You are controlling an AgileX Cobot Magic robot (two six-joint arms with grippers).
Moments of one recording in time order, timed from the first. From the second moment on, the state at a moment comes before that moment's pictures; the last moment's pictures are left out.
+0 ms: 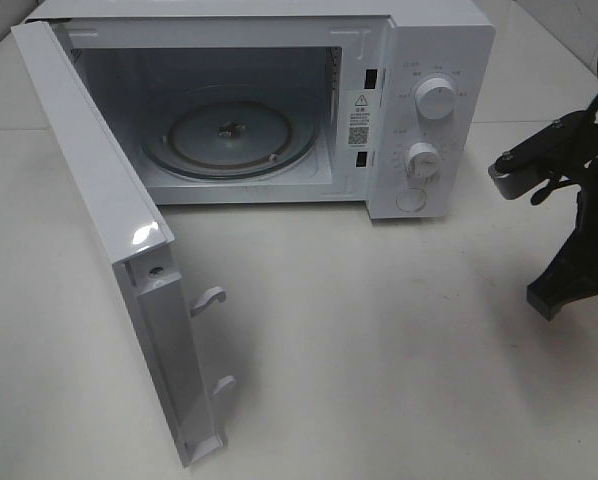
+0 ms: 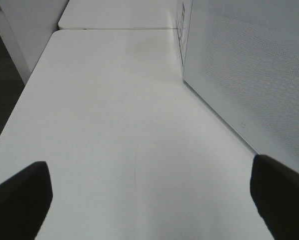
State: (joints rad) left arm 0.02 -0.01 -0.50 -0.05 1.04 0.04; right arm 0.46 1.47 -0.86 -0.41 1.06 0.27
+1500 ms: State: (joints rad) left arm 0.02 -0.01 -0.50 -0.05 1.04 0.04; right arm 1.09 1.23 -0.75 -0.34 1.20 0.26
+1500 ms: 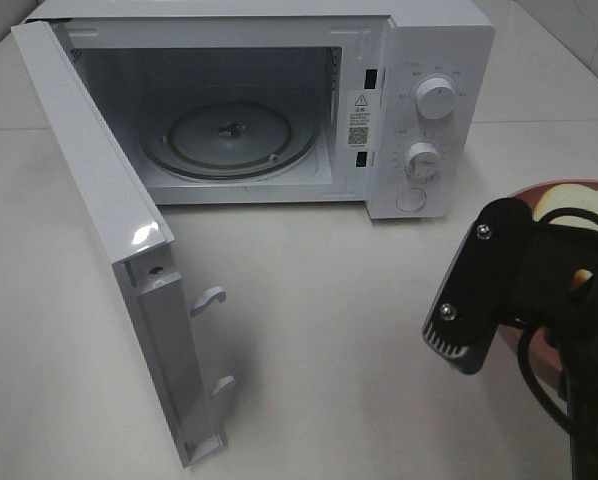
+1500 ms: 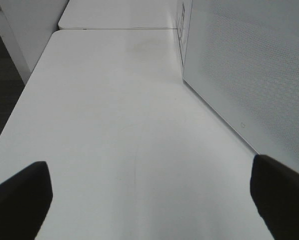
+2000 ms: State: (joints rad) left arm 0.02 -0.01 -0.50 -0.05 1.04 0.04; right arm 1.22 1.23 -0.75 -0.30 1.20 0.13
